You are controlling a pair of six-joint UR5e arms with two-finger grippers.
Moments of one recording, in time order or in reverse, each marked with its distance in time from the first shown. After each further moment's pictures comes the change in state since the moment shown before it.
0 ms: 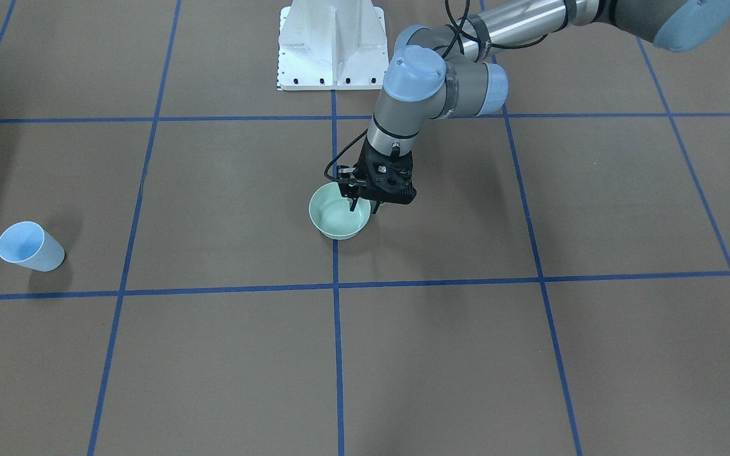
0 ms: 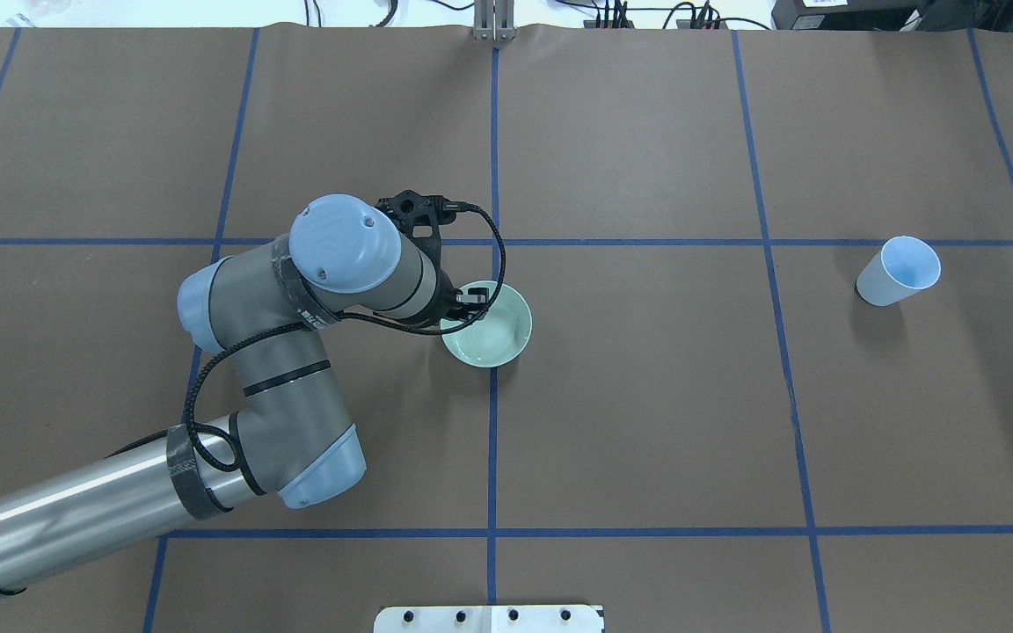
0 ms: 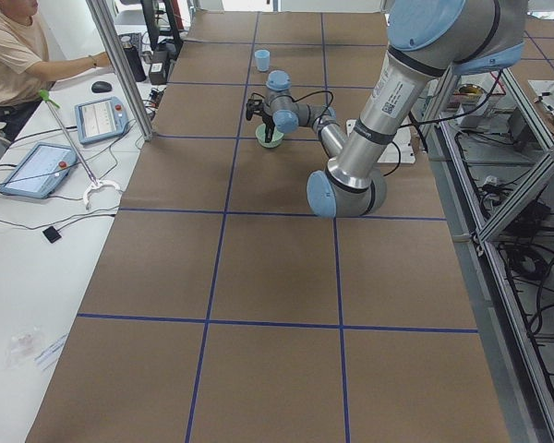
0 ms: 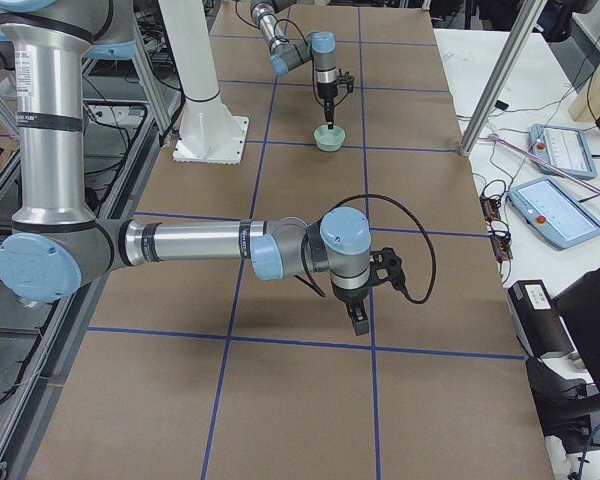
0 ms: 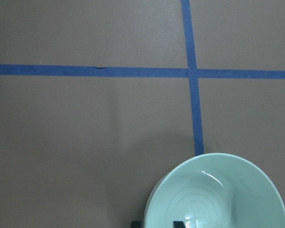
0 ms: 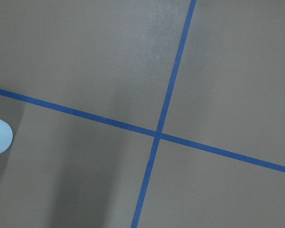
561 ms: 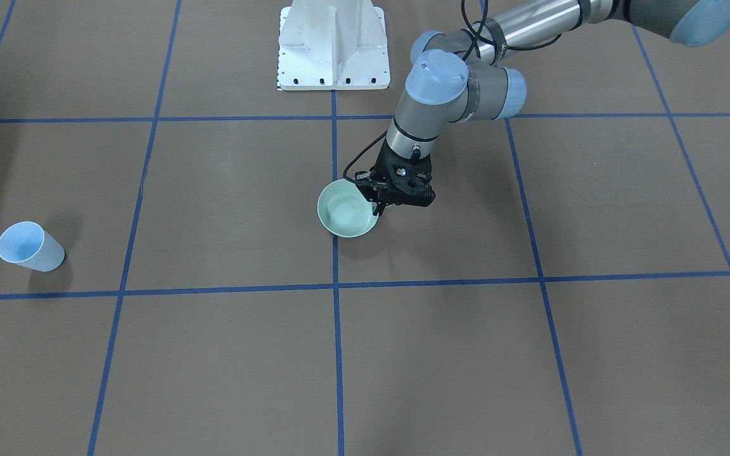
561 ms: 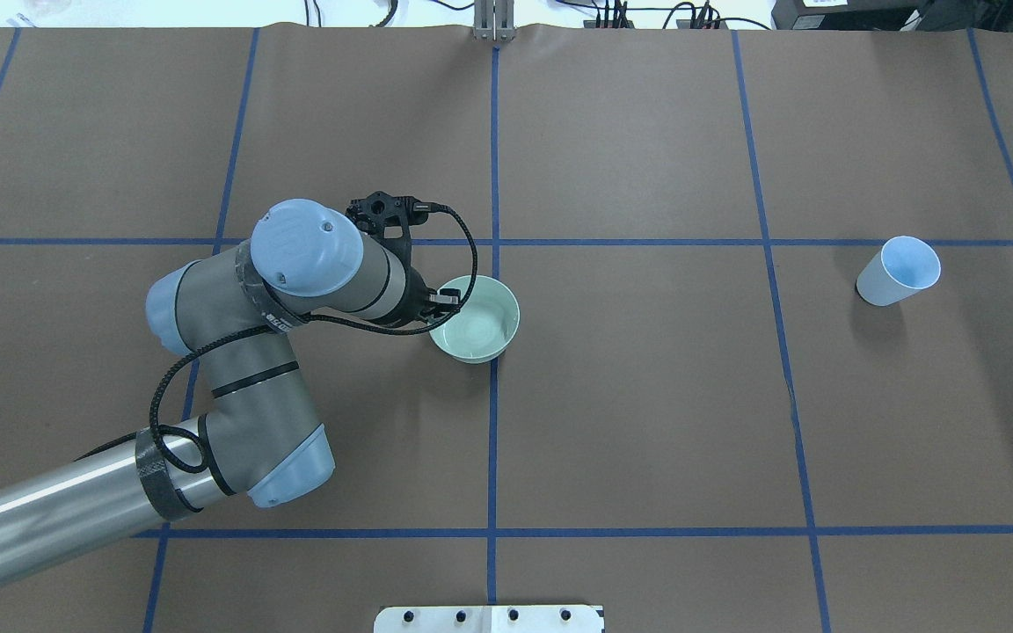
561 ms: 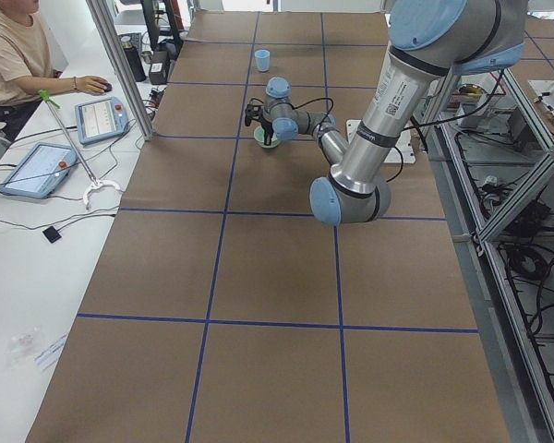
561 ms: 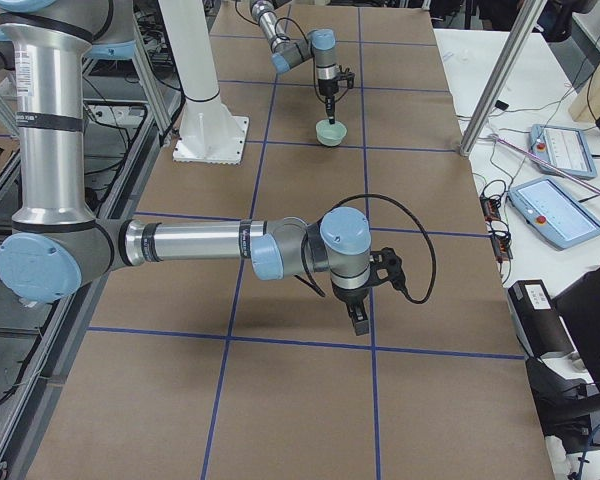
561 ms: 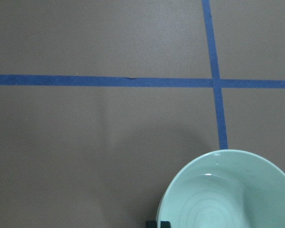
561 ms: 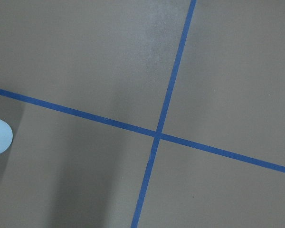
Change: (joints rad) left arm -0.012 0.064 -0.015 -0.066 -0.003 0.001; right arm 0.000 0.000 0.000 0.000 -0.001 0.000
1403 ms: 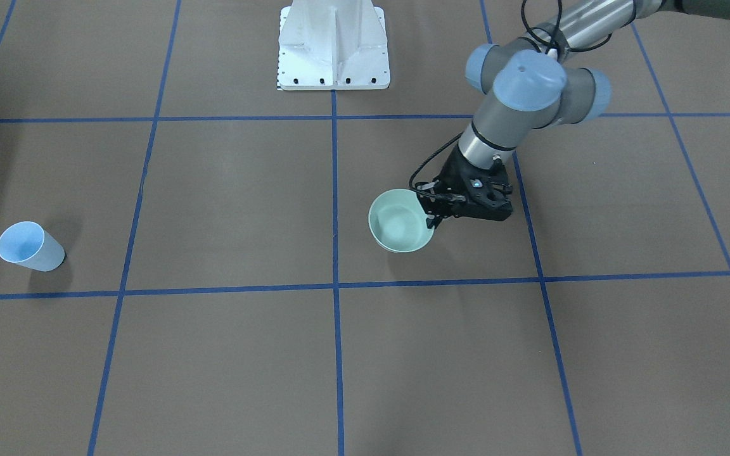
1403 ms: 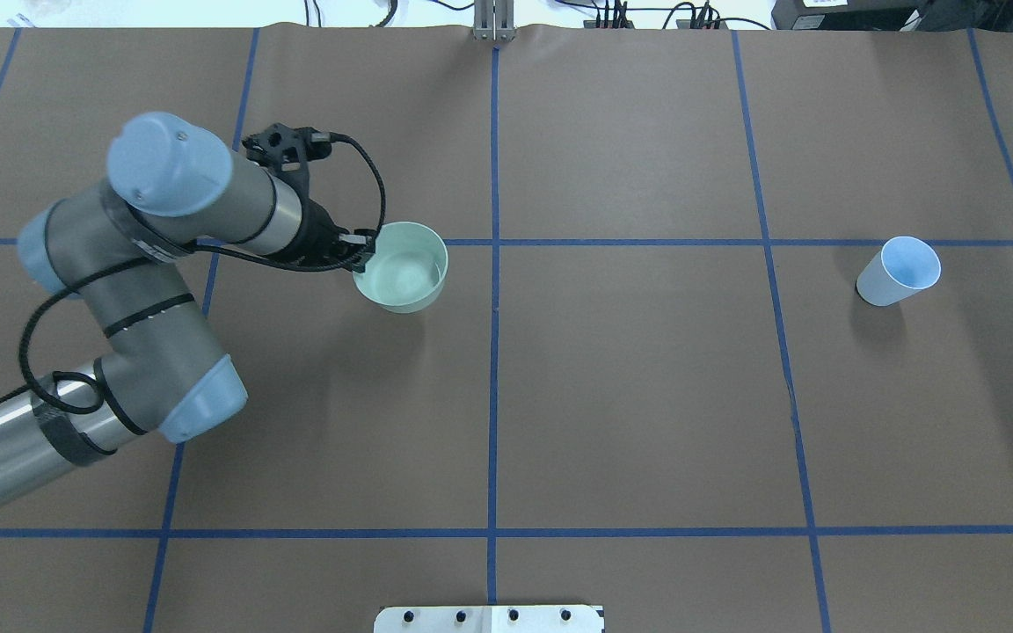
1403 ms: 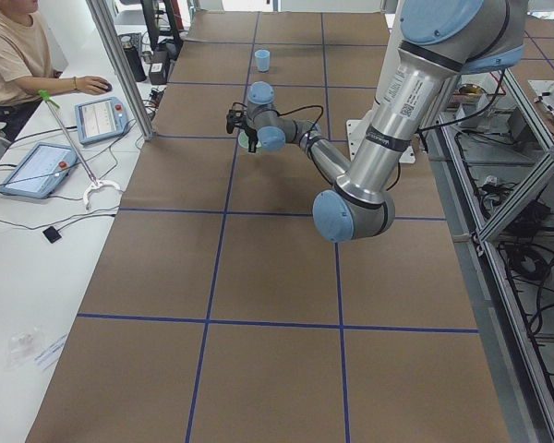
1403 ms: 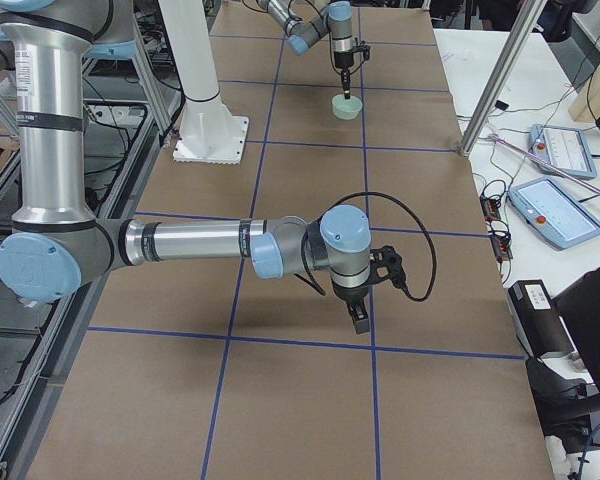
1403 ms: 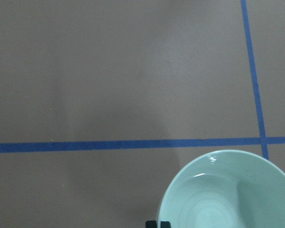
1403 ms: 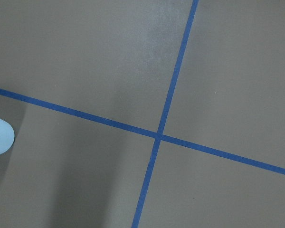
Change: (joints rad) left arm -0.123 0.098 -0.080 -0.021 -0.105 0.036; right arm -0.001 0.000 0.004 0.000 0.000 -0.001
